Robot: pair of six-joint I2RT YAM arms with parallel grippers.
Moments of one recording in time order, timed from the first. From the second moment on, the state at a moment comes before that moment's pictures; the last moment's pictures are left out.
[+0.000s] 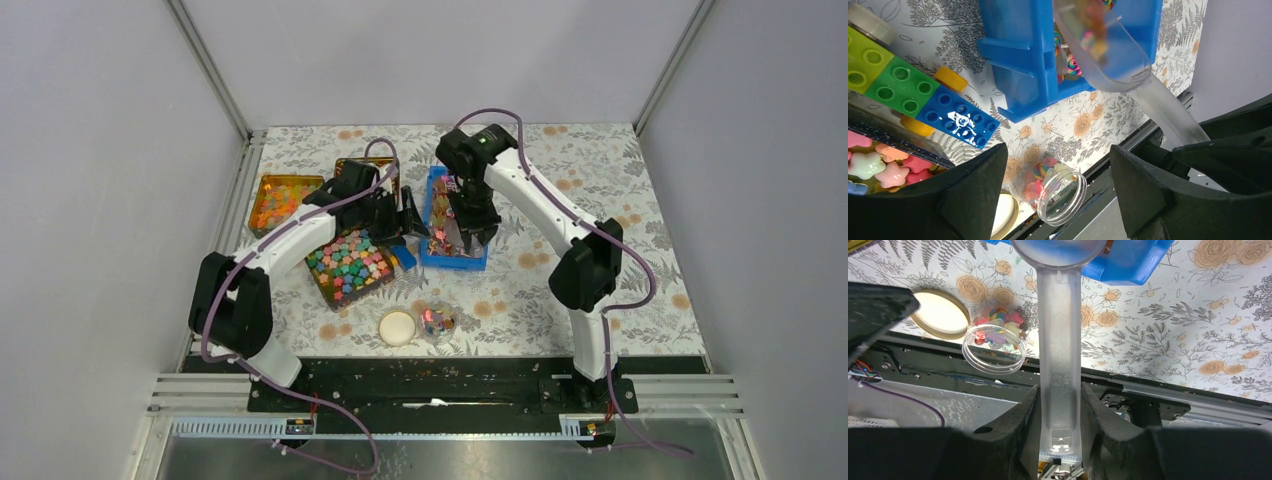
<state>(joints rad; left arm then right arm) -0.43 1.58 1.16 -0.44 0.52 -0.61 0.67 2.04 2.12 -1.62 -0.03 0.42</state>
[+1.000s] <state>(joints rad) -0.35 1.68 1.27 -0.54 0.55 -0.55 0.66 2.28 2.25 -1.63 -0.09 0.37</state>
